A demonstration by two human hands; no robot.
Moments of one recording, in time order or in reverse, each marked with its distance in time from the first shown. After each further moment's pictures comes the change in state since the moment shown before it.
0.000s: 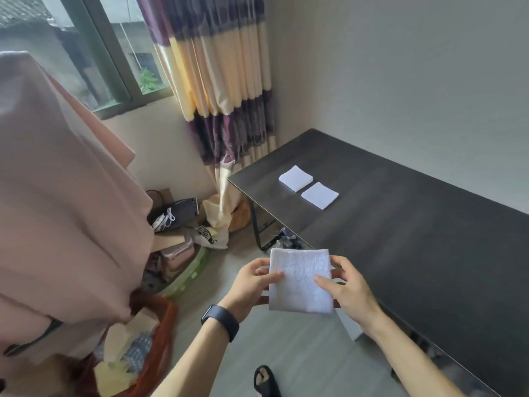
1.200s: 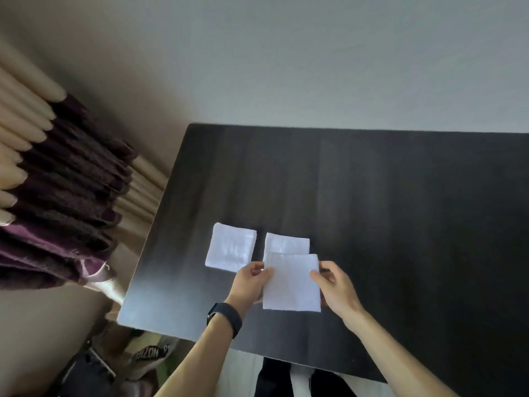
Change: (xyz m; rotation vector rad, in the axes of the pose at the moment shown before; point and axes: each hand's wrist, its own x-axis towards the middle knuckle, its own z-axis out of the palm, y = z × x) left_hand 0.588 0.120 0.057 0.498 -0.329 -0.350; right_hand 0.475 0.054 -0.060 0.124 0.596 0.501
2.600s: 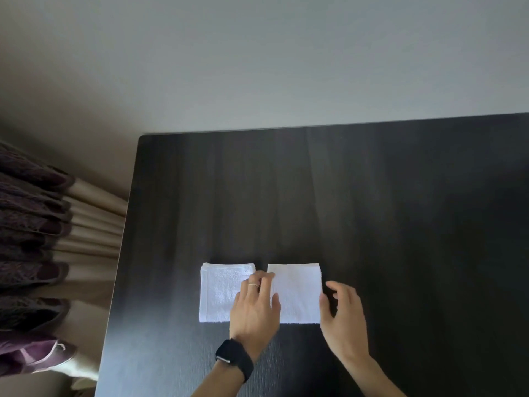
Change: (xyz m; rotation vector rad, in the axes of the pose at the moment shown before) left_hand 0.090 0.000 -0.022 1.046 0.129 0.786; right_hand 0.053 0.026 0.069 -0.482 0.565 -0.080
